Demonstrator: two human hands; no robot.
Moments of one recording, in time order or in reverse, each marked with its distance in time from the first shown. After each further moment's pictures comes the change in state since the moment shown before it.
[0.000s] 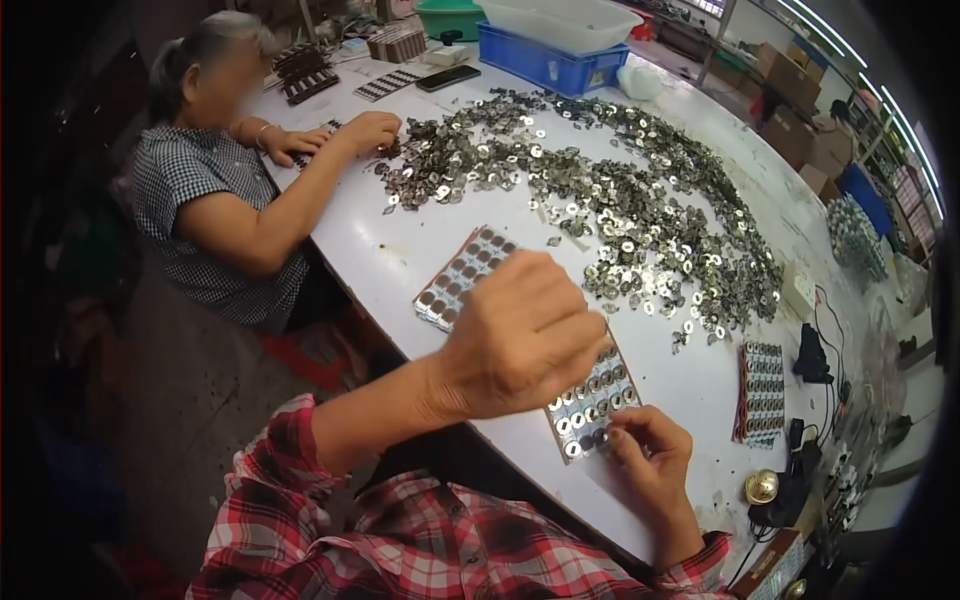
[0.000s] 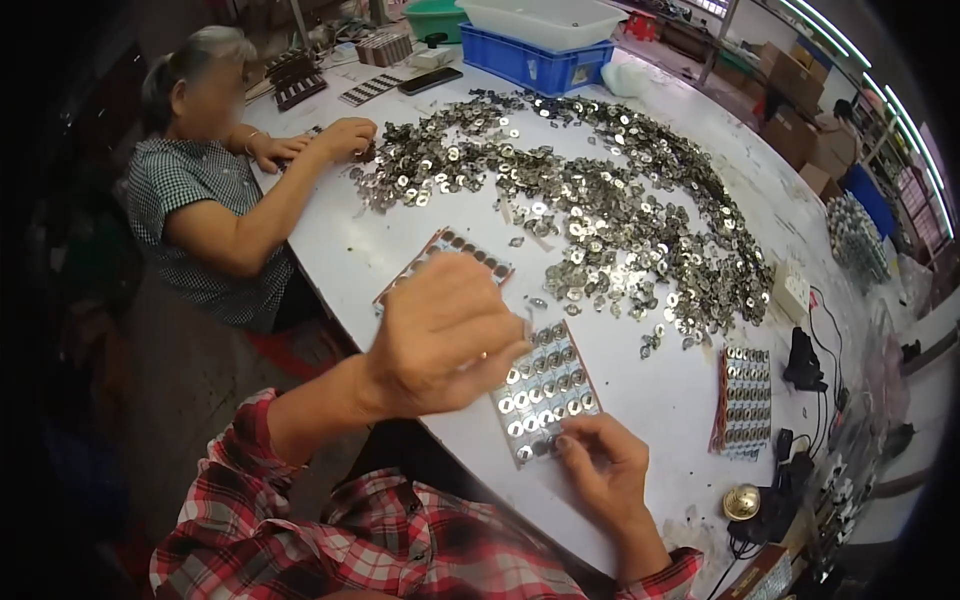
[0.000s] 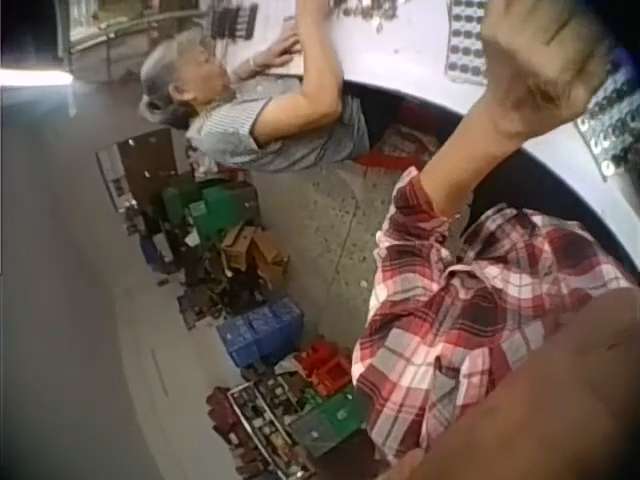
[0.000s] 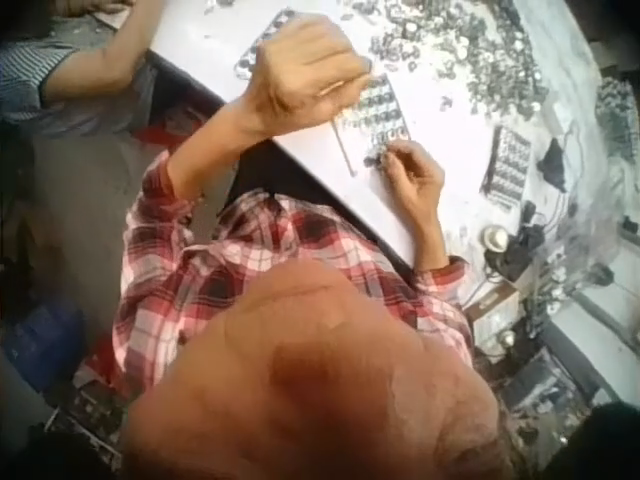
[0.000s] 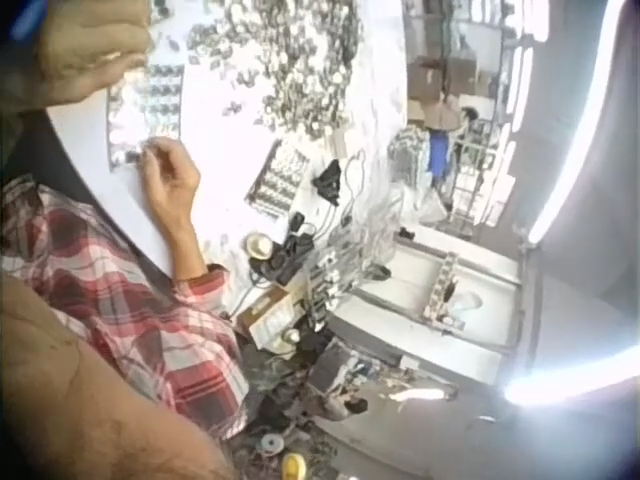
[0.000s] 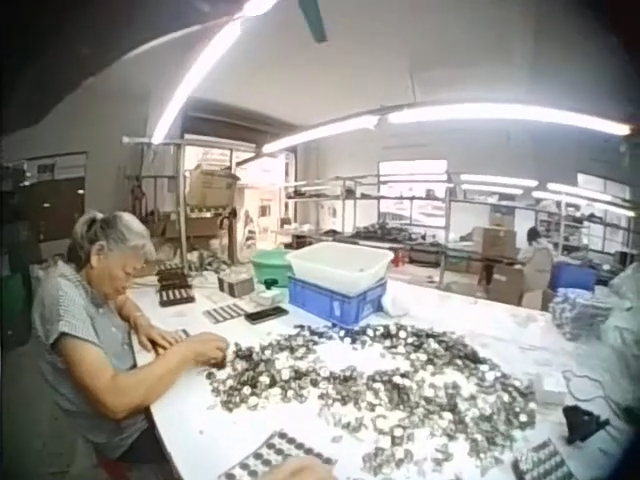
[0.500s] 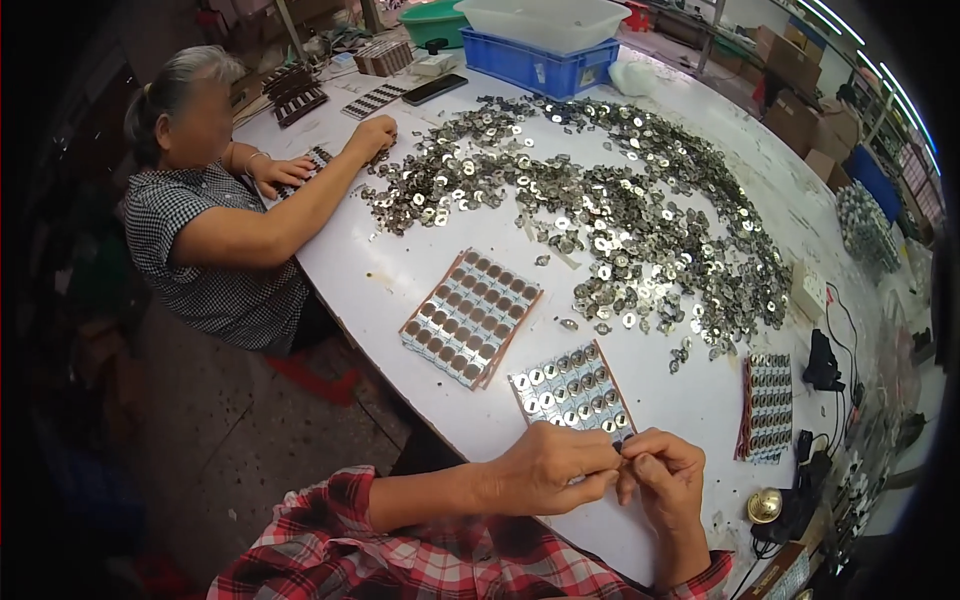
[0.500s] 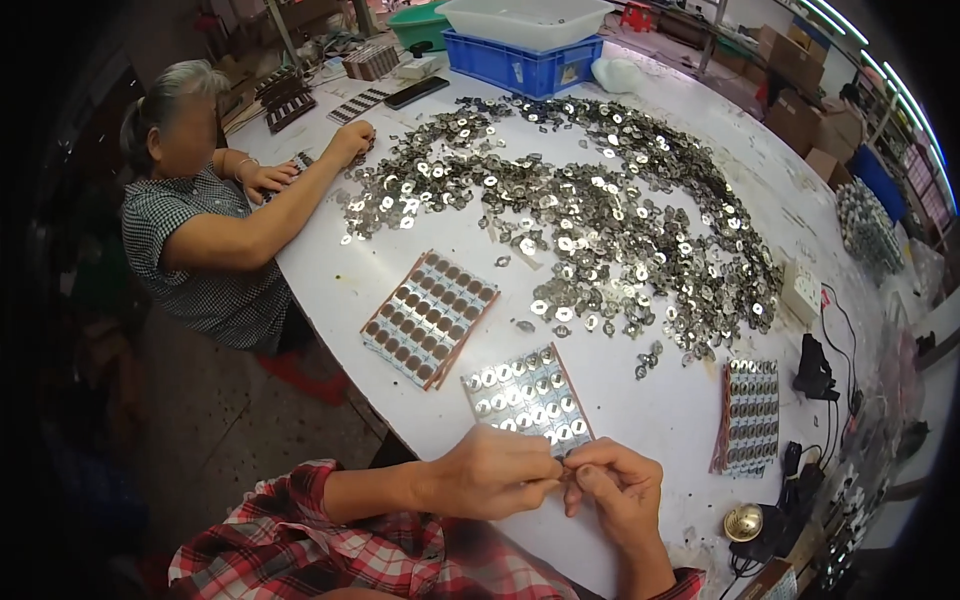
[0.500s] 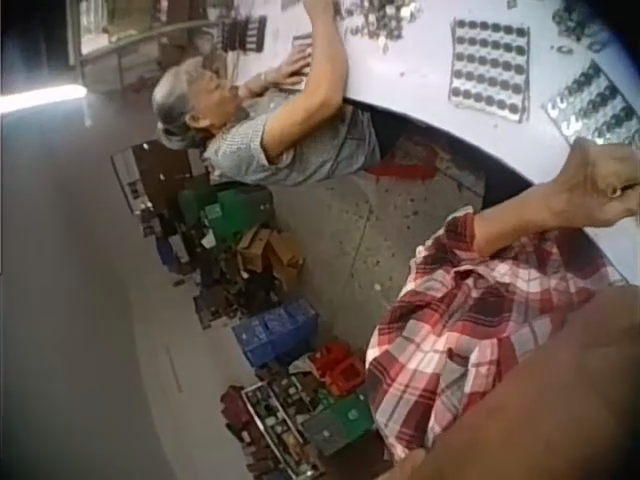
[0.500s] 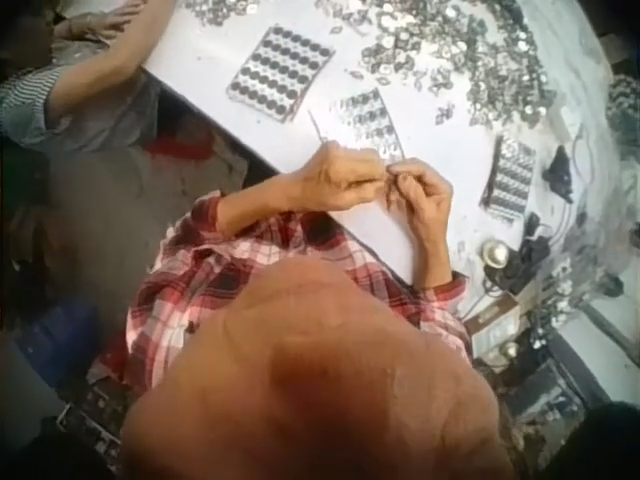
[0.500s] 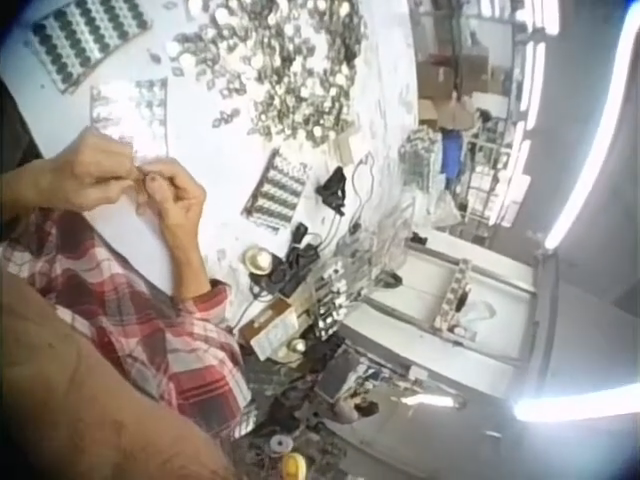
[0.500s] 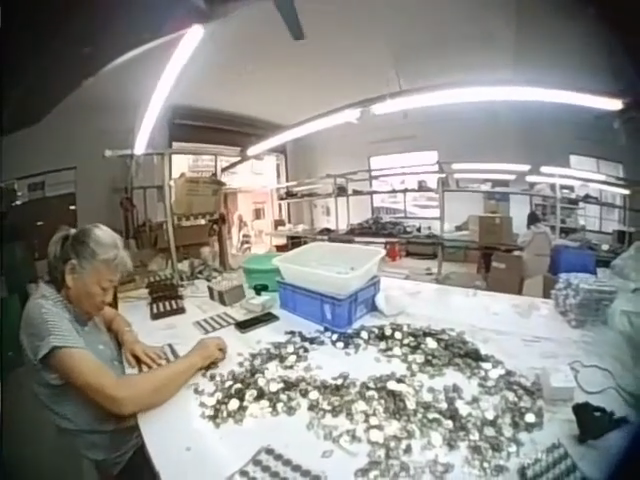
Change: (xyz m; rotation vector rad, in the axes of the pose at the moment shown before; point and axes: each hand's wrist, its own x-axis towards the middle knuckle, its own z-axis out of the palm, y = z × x) left_hand -0.051 0.057 0.067 -0.605 -0.270 -0.433; right_hand 0.011 -0.009 -0.020 0.598 -0.073 0.028
